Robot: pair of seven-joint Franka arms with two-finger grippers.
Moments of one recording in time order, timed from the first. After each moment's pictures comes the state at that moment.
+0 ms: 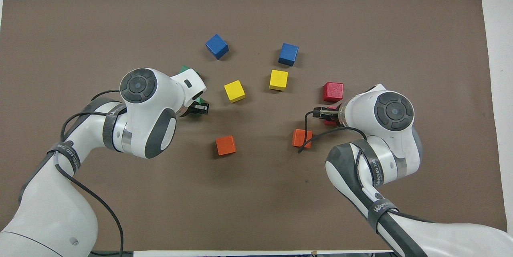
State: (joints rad) left arm -0.39 0.29 -0.03 -2.03 -0.08 2.36 -0.13; right arm 0.32 0.13 -0.02 -2.24 0.01 2.46 0.49
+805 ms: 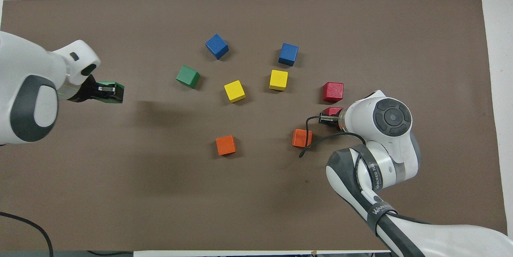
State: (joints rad) left arm -0.01 0.13 0.00 -1.94 -0.08 2.05 0.14; right arm 0.32 0.12 -0.02 -2.28 0.01 2.45 0.49
